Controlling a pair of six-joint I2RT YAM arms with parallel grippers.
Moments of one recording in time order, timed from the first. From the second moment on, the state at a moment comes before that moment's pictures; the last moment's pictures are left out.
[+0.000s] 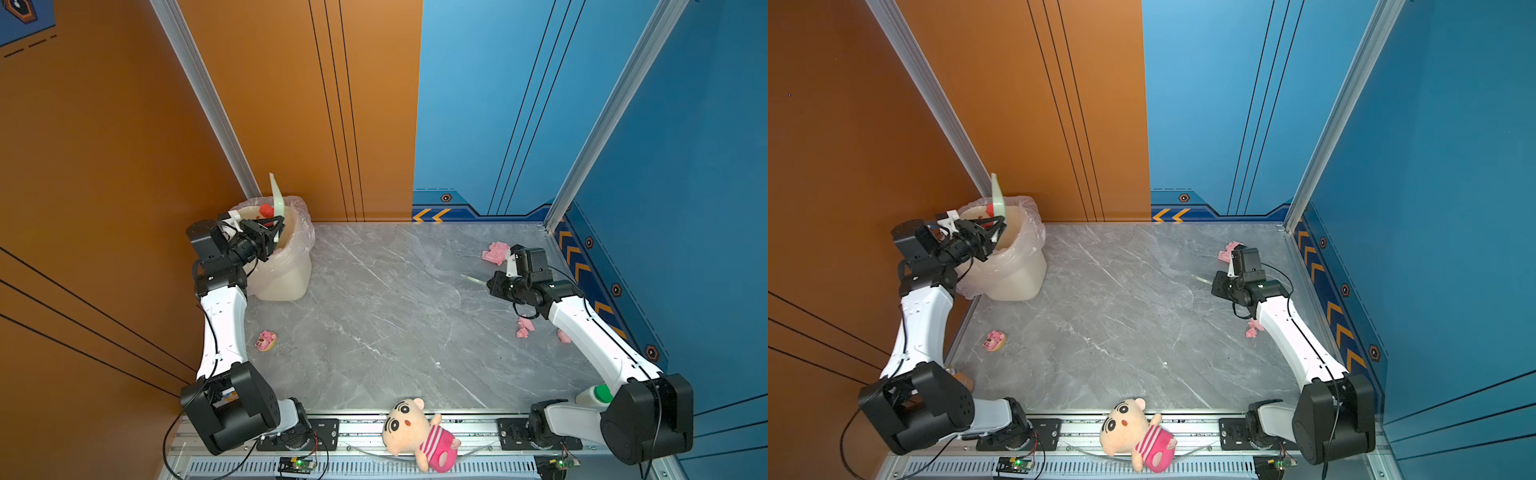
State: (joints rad) left arm 0.44 1.34 1.22 -0.02 0.89 -1.26; right arm 0.17 1.28 1.00 -0.56 -0.12 0.44
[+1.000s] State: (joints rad) left arm 0.38 1.31 1.21 0.15 0.88 -1.50; right arm 0.17 1.25 0.98 -0.55 -0.10 0.42
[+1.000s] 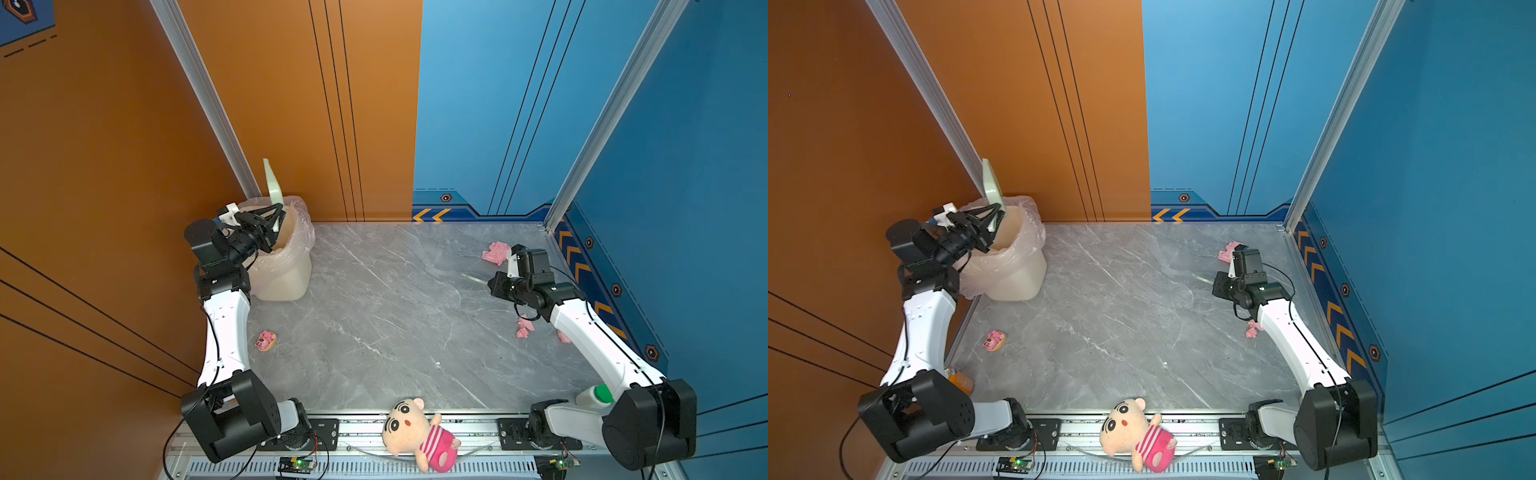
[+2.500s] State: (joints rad) left arm -0.71 1.58 1.28 -0.56 -0.18 -0.19; right arm -0.02 1.89 1.52 -0.36 0.20 0.59
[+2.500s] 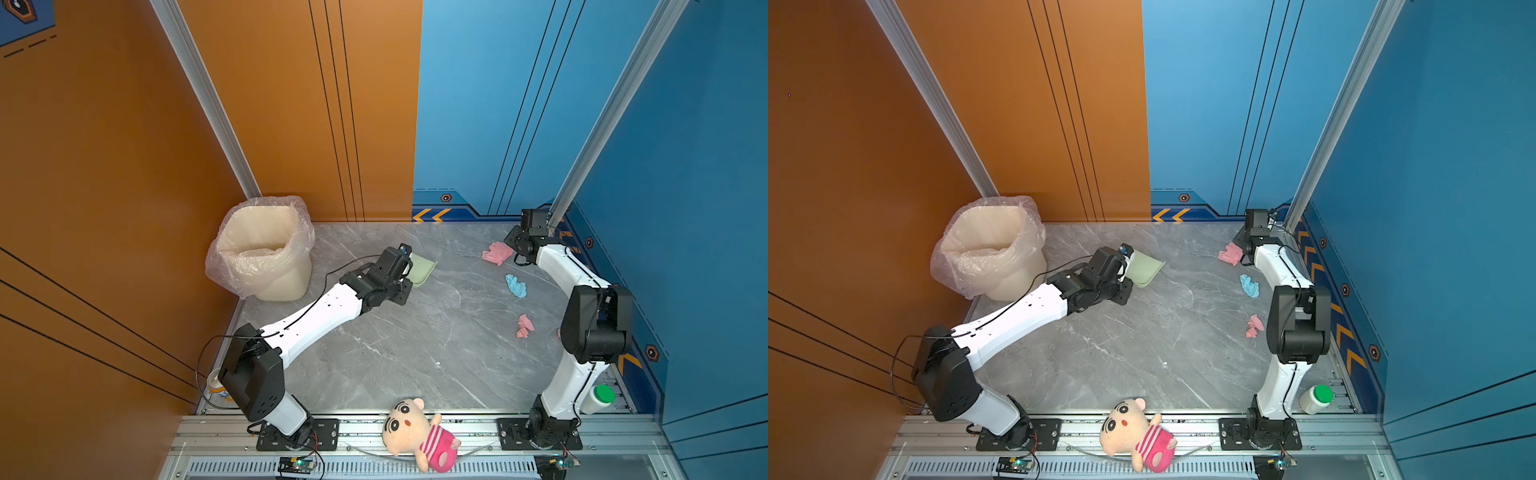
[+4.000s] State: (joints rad) left arm -0.83 1.89 1.27 -0.55 -0.20 -0.27; right arm 0.26 1.84 1.34 -0.56 0.06 0.43
